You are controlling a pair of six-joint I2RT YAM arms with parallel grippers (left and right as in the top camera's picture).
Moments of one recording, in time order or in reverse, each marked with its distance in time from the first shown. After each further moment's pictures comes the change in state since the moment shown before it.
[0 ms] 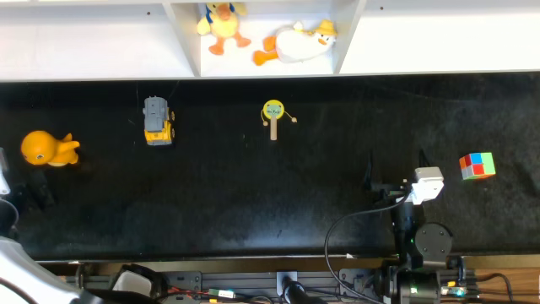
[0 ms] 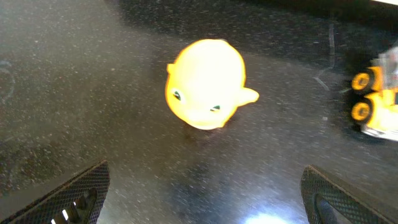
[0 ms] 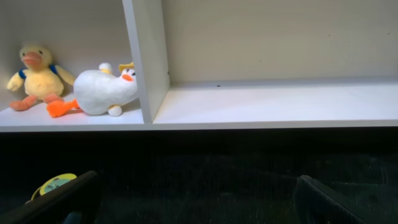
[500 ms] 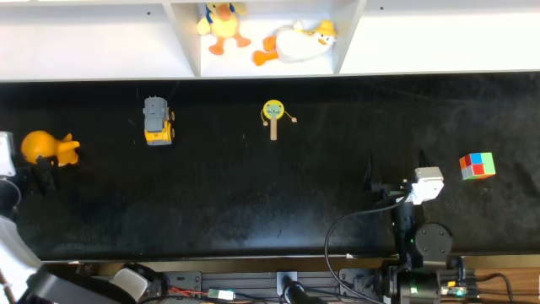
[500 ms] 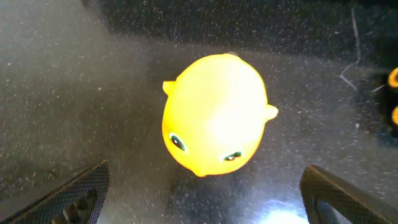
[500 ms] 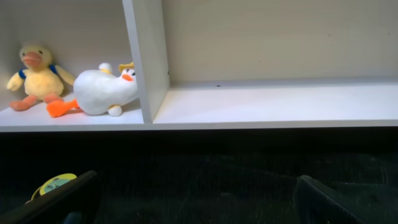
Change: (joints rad) left arm -0.105 0.173 0.000 0.174 -0.058 0.019; right arm 0.000 0.000 0.000 0.000 0.000 0.000
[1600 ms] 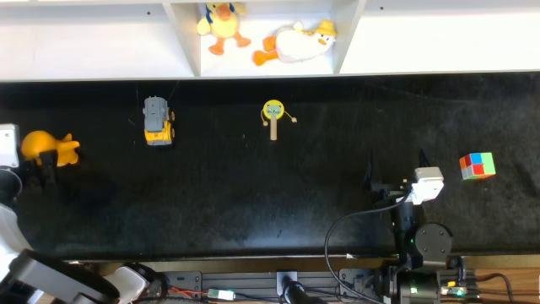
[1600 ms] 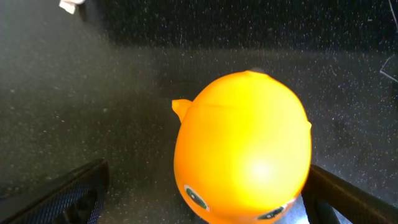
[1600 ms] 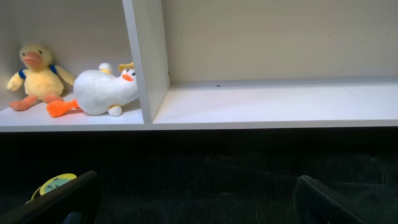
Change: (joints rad) left arm -0.047 0.097 0.000 0.125 -0.043 0.053; right arm 0.000 0.000 0.000 0.000 0.000 0.000
